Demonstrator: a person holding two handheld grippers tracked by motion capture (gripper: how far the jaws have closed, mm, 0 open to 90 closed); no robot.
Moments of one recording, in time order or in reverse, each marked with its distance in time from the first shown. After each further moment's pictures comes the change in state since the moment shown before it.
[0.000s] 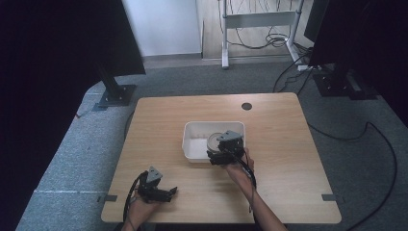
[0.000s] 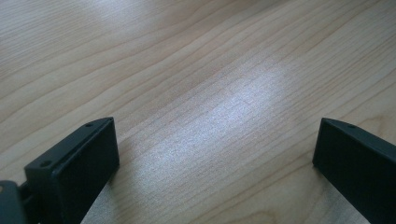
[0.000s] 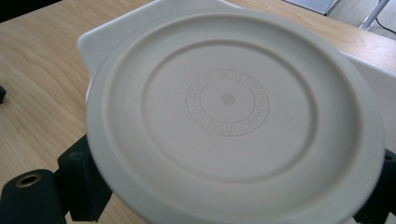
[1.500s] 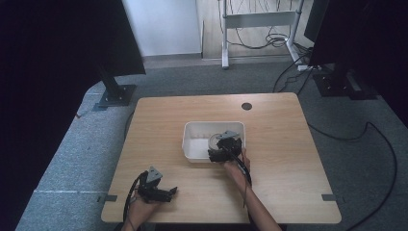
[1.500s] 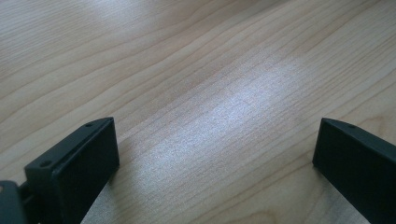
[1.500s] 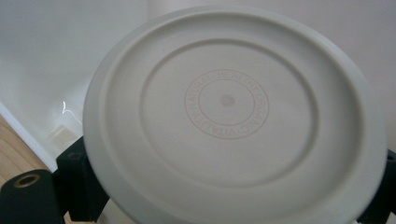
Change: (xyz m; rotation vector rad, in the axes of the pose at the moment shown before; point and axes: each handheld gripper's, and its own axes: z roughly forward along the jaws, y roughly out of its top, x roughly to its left) left arm 0.000 0.000 0.000 0.000 0.000 -0.001; right arm -0.014 -0.019 0.046 0.071 -0.036 0.065
